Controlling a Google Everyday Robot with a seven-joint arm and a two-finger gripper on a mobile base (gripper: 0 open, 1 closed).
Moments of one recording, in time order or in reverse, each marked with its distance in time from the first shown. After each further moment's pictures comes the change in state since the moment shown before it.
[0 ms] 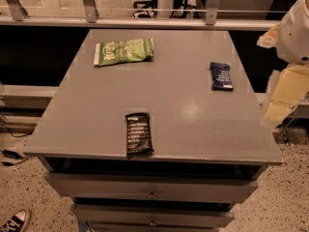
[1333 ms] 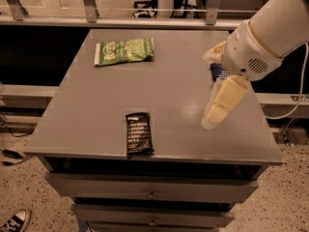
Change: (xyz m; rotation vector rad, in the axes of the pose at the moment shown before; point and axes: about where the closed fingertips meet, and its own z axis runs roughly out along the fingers) arm -0.085 0.007 0.061 -0.145 -0.314 -0.022
